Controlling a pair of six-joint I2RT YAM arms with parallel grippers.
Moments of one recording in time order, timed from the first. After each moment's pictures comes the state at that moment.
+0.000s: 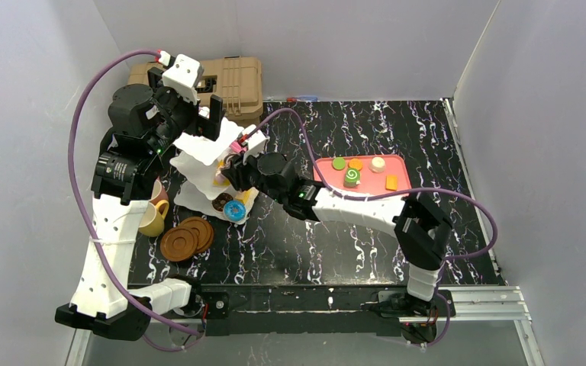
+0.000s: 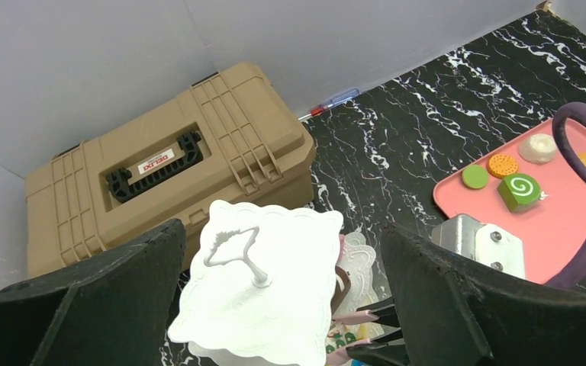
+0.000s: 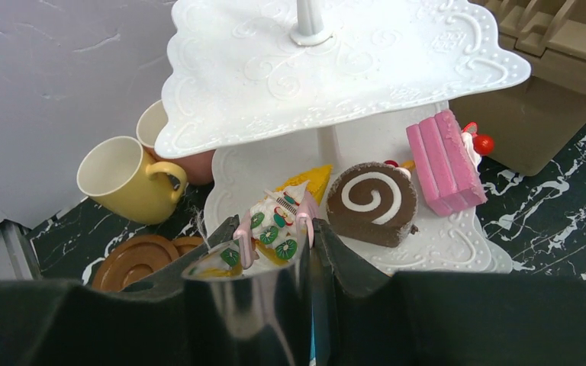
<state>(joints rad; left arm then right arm) -0.26 1.16 1.68 -0.69 0.12 0.23 1.13 1.81 1.38 0.32 0.20 0.24</state>
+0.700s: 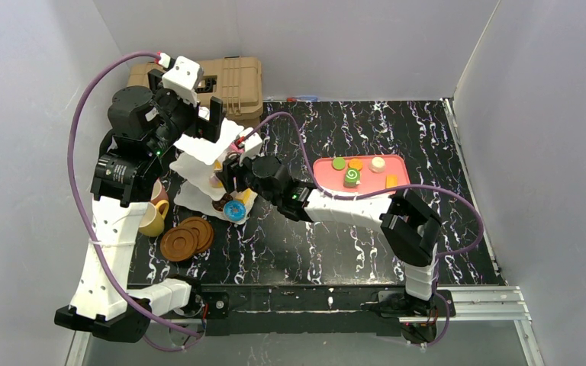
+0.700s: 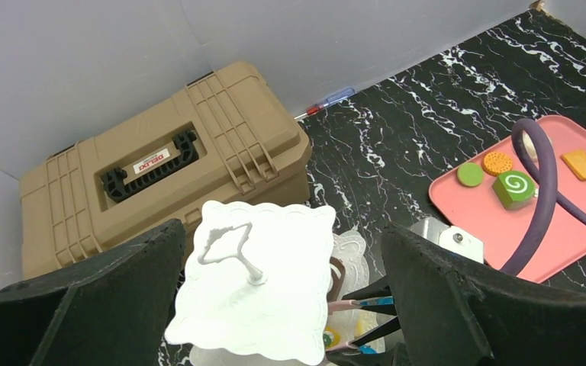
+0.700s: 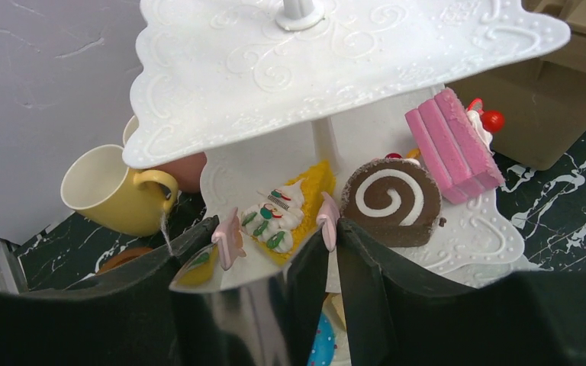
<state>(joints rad) -0.26 1.14 1.67 -0.69 0.13 0.23 1.13 1.89 1.40 0.38 0.24 0.26</state>
